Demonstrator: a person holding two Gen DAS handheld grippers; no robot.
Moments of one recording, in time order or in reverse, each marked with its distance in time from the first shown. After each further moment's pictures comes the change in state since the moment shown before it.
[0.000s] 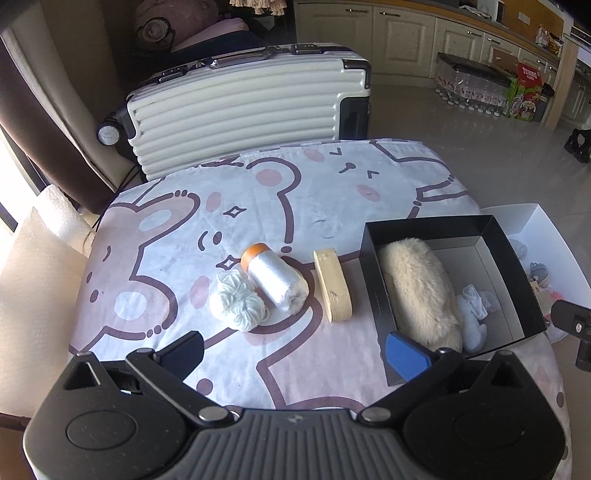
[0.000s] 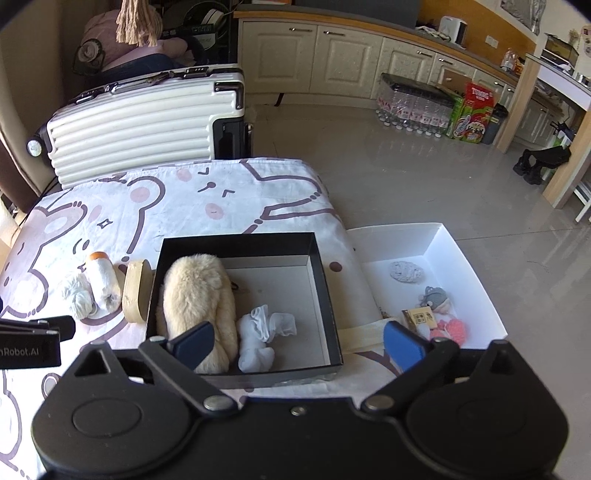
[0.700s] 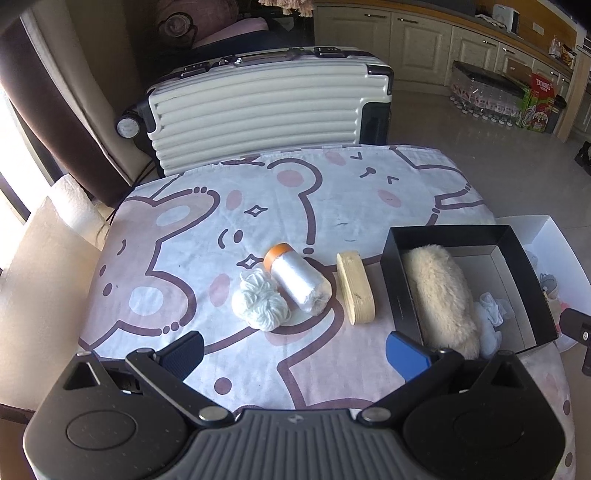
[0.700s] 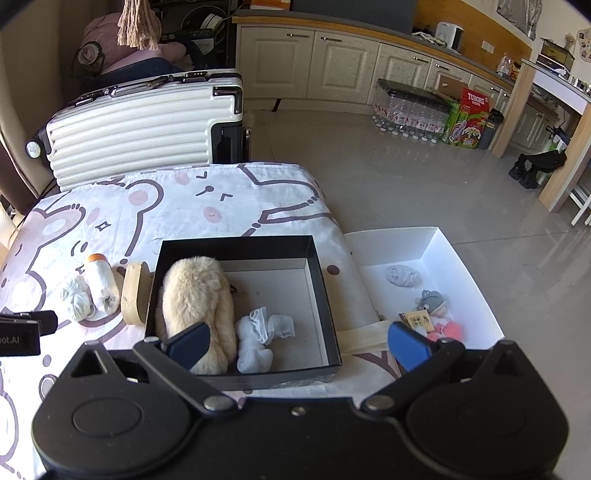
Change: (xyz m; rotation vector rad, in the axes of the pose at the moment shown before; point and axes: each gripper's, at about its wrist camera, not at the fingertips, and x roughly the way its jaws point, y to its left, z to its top) left arm 0.000 0.025 -0.001 -0.044 -0.005 0.024; right arm 0.002 0.008 -0.002 -0.009 -0.021 -0.005
